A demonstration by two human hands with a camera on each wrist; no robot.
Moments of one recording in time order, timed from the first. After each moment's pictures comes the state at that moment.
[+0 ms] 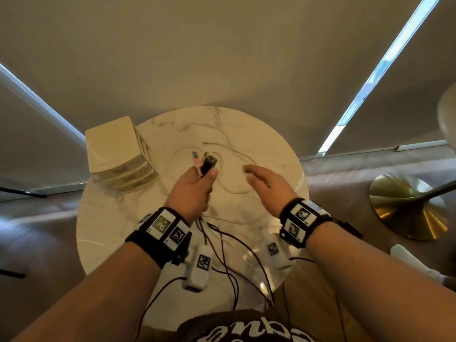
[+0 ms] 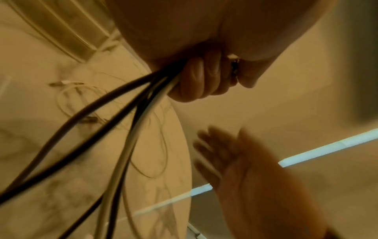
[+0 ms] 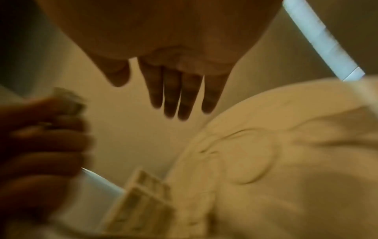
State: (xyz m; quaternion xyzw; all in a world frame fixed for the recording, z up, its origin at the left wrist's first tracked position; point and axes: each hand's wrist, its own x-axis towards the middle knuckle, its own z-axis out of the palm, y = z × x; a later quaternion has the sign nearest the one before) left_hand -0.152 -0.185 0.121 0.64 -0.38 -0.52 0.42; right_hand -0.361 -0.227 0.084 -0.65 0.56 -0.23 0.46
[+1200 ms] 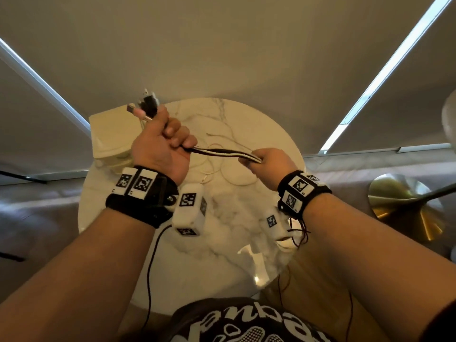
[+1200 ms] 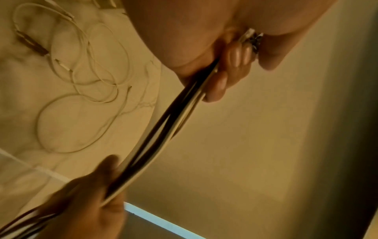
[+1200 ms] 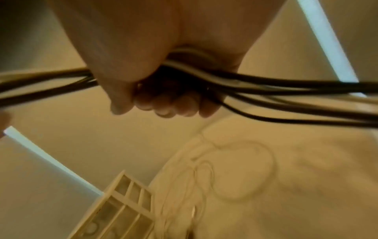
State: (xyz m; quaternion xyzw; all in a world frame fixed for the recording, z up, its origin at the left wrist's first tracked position) left_hand -0.126 -0.218 0.185 0.38 -0.11 -0.58 0.71; right_hand -0.350 -0.259 0.111 -0.72 0.60 -0.12 0.34
